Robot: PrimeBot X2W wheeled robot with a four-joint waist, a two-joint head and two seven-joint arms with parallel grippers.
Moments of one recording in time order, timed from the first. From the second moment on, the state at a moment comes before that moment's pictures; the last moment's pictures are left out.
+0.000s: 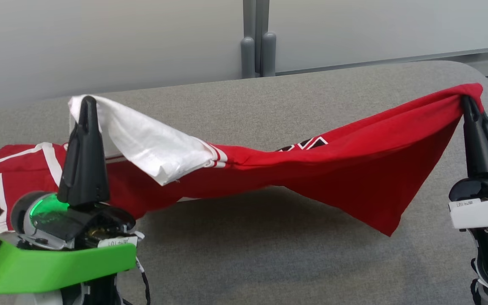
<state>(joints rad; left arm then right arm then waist) -0.10 0.14 -0.22 -0.54 -0.81 0.08 -0.11 -0.09 -0.11 -0.11 -0.39 0.55 0.13 0.08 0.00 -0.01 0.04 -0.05</state>
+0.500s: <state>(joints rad) -0.46 0.18 -0.18 -0.47 -0.84 0.10 0.03 -0.35 -0.12 -0.08 -0.38 0.59 0.13 0.21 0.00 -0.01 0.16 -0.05</state>
